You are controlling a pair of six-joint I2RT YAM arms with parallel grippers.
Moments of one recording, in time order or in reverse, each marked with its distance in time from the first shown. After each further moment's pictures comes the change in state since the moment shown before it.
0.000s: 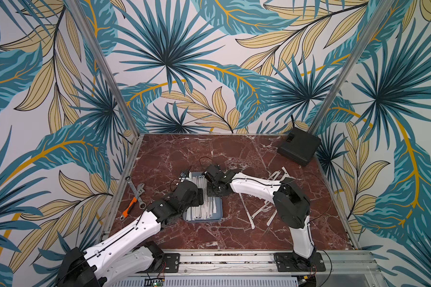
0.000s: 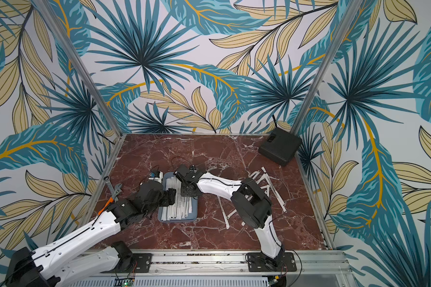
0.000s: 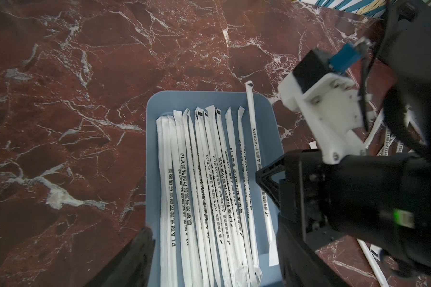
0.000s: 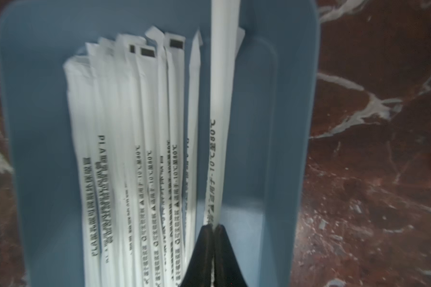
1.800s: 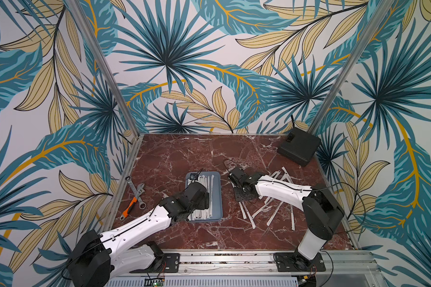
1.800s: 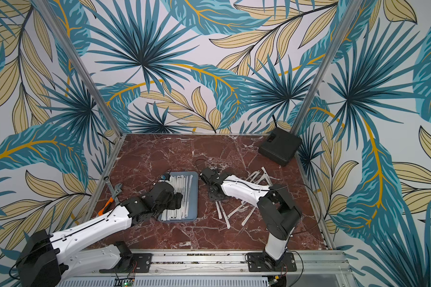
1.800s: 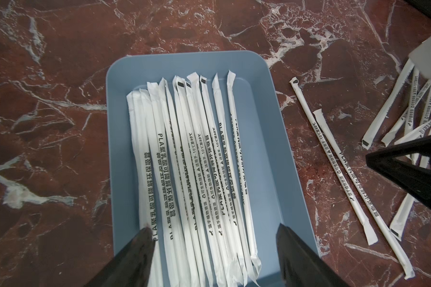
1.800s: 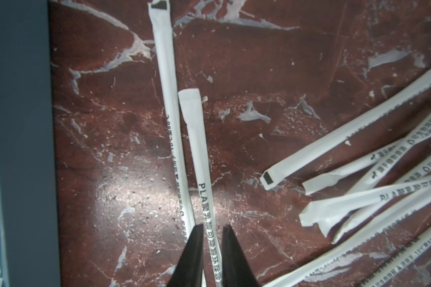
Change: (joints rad) left arm -0.065 0.148 0.013 0.024 0.016 0.000; right arm -0.141 -0.324 -0.363 -0.118 0.125 -0.259
